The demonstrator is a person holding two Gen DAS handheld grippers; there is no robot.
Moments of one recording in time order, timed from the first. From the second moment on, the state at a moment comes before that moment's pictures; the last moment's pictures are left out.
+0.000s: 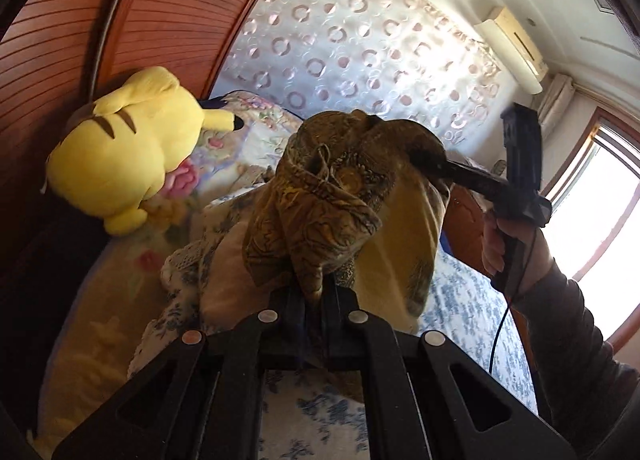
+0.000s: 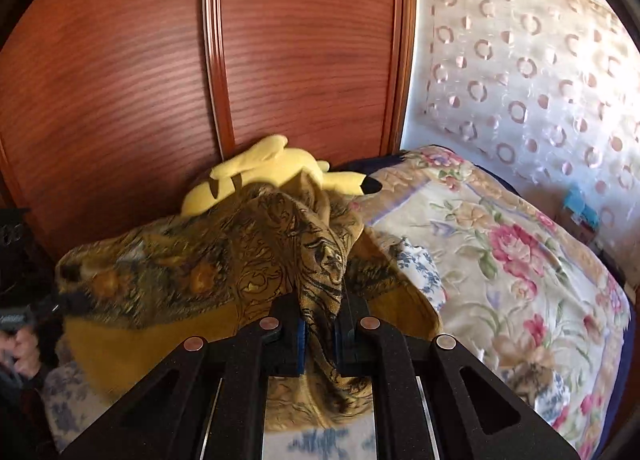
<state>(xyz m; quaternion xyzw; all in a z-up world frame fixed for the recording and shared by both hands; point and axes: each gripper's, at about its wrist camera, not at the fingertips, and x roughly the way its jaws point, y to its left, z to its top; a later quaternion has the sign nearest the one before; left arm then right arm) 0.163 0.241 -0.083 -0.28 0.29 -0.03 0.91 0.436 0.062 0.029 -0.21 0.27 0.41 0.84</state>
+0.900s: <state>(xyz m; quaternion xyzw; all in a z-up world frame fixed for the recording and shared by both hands) 0.166 0.267 -0.088 -0.14 0.32 0.11 0.93 0.387 0.114 -0.008 -0.16 0.25 0.40 0.87</state>
